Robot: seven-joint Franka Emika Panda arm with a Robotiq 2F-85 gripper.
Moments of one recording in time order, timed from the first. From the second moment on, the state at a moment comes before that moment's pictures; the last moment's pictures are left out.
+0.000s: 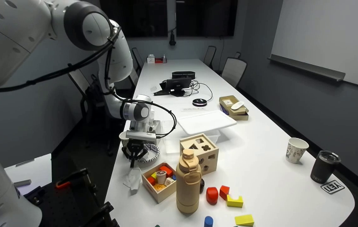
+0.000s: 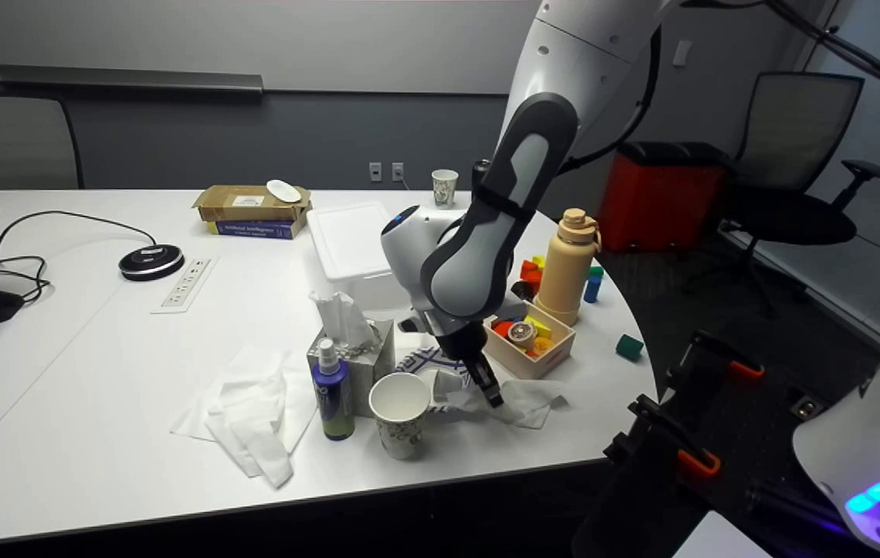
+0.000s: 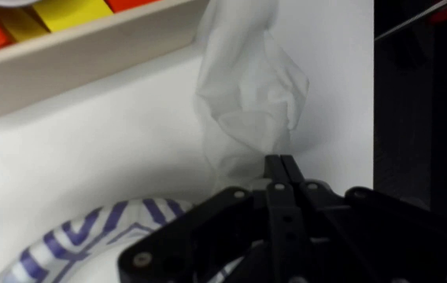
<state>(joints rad) 0.10 0.85 0.18 -1.99 -0.31 2.31 -0.56</state>
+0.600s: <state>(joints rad) 0.14 0.90 0.24 -1.92 -0.31 2.28 -0.66</state>
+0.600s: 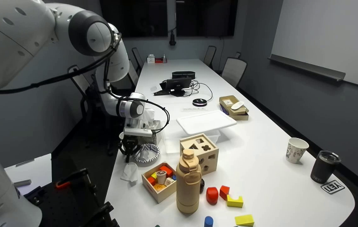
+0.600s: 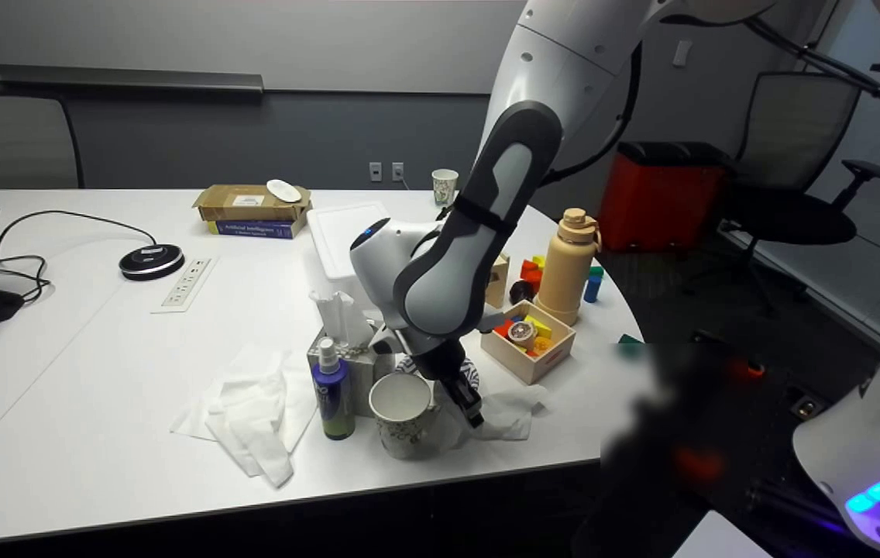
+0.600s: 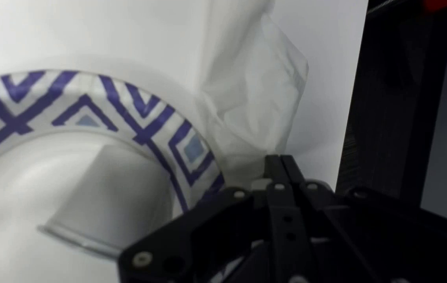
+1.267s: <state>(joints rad) 0.14 0.91 0.21 -1.87 -0.32 2.06 -0.73</state>
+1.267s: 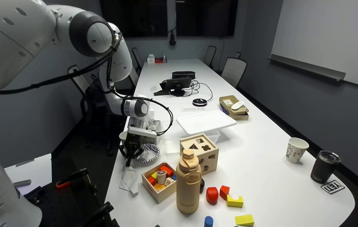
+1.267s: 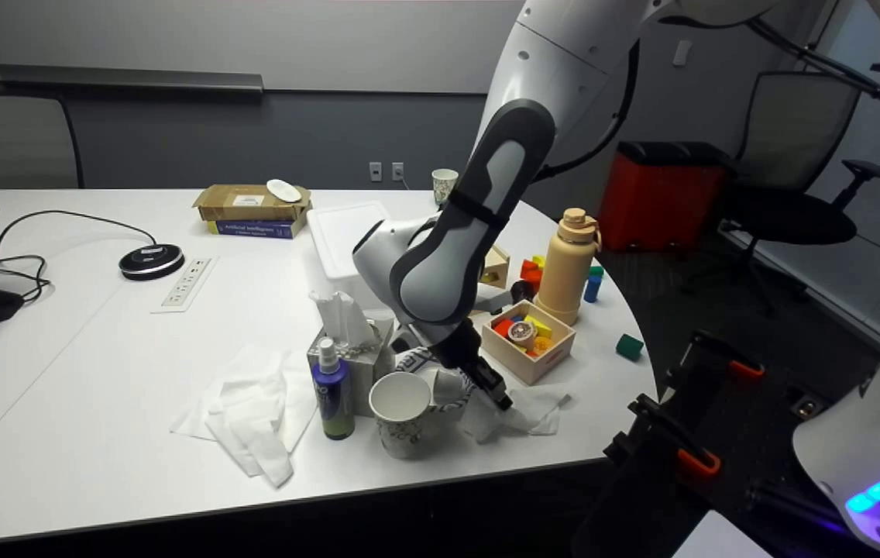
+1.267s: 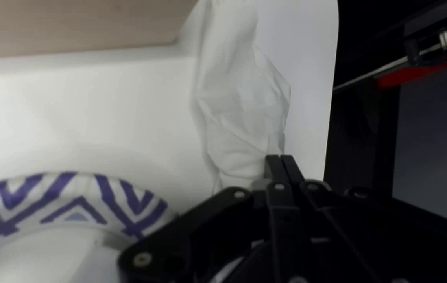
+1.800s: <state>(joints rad) 0.14 0.91 0.14 -1.86 -0.41 2.04 -0.74</state>
